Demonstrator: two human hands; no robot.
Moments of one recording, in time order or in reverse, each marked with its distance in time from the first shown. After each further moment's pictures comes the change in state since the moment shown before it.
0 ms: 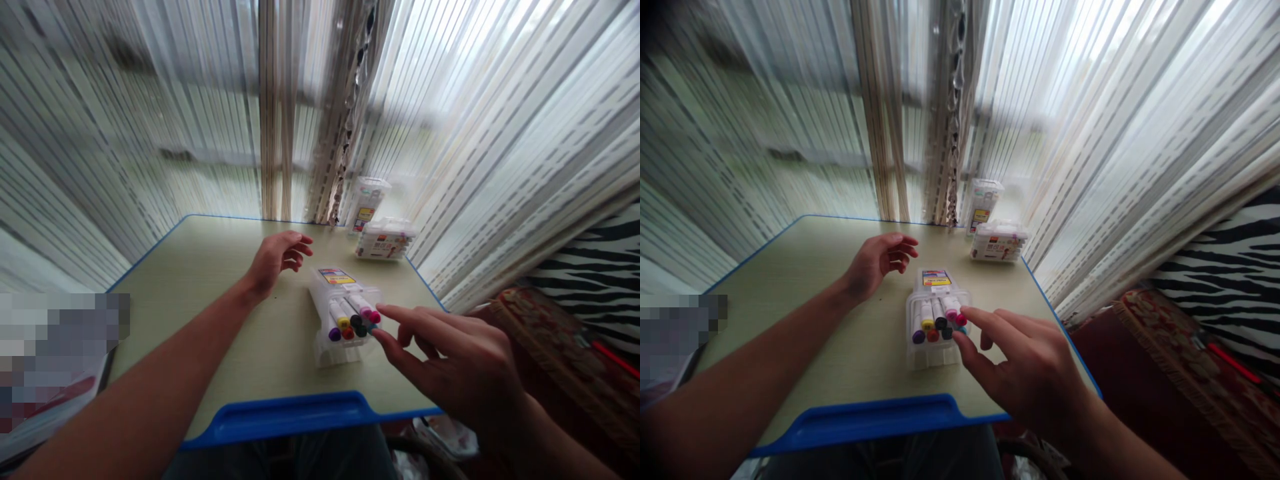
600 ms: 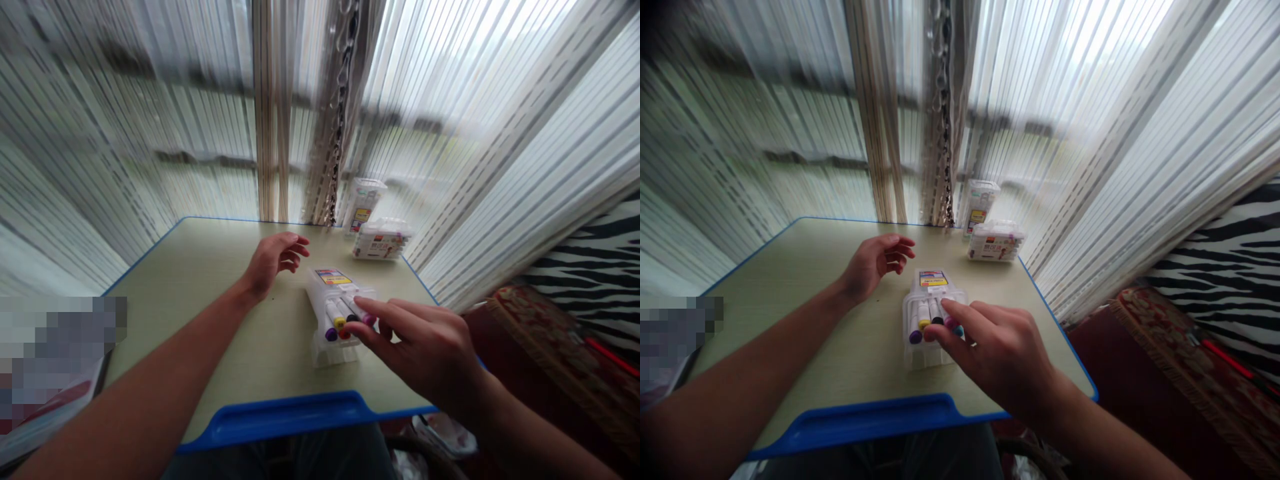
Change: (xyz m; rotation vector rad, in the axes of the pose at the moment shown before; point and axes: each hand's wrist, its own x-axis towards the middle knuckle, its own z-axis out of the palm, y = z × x) left_hand 0.001 0.000 0.000 0.002 0.007 0.003; right_hand 0.012 -0.002 0.018 -0.041 0.031 -0.062
